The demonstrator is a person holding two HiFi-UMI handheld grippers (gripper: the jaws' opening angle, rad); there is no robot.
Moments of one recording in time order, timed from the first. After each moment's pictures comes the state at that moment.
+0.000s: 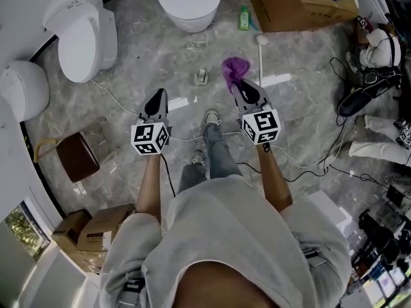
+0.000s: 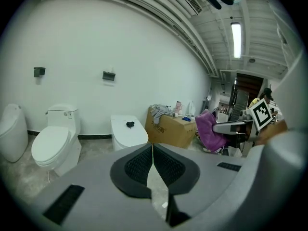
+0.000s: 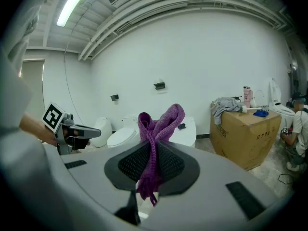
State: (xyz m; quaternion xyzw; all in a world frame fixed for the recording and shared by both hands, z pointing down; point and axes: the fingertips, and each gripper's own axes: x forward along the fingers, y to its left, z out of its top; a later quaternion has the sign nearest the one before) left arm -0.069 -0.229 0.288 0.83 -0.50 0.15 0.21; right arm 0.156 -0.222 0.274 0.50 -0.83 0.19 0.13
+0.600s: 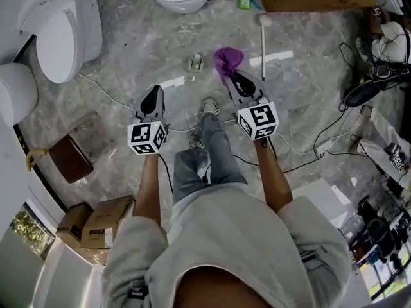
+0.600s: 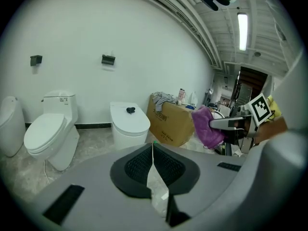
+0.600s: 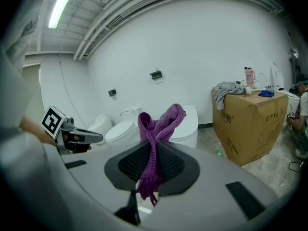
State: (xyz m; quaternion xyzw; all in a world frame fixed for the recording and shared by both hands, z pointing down) left arm -0.052 -0.251 0.391 0.82 -0.49 0.19 0.24; right arm 0.158 -0.254 0.373 0.49 -0.83 0.23 0.14
